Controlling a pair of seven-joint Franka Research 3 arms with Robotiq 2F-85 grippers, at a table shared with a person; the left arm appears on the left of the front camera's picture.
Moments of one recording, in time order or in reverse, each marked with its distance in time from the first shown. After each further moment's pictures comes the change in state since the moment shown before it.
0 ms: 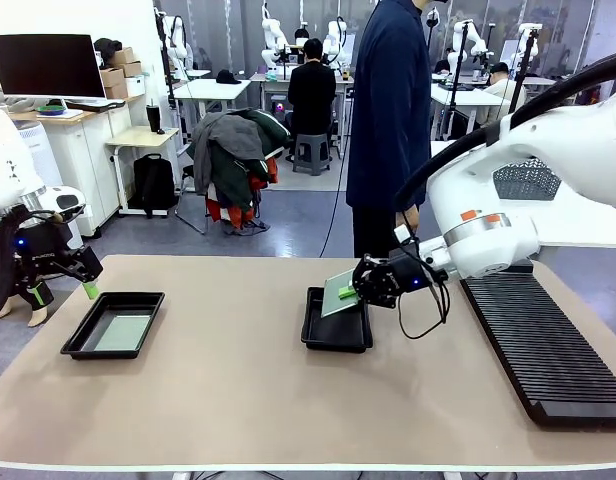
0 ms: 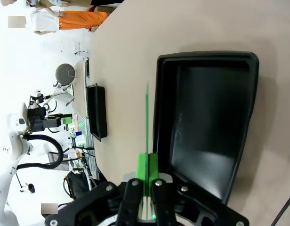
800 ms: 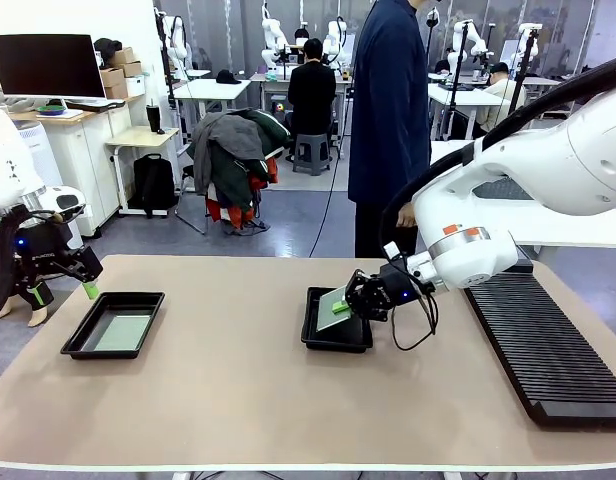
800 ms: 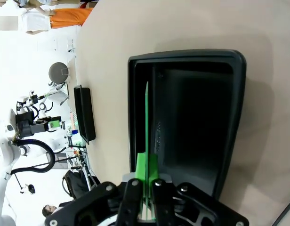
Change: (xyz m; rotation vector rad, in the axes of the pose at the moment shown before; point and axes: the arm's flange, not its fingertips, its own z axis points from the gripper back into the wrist) left arm 0.000 0.000 0.000 0.000 0.000 0.000; right arm 0.010 -0.027 -0.028 -0.021 0.040 -0.034
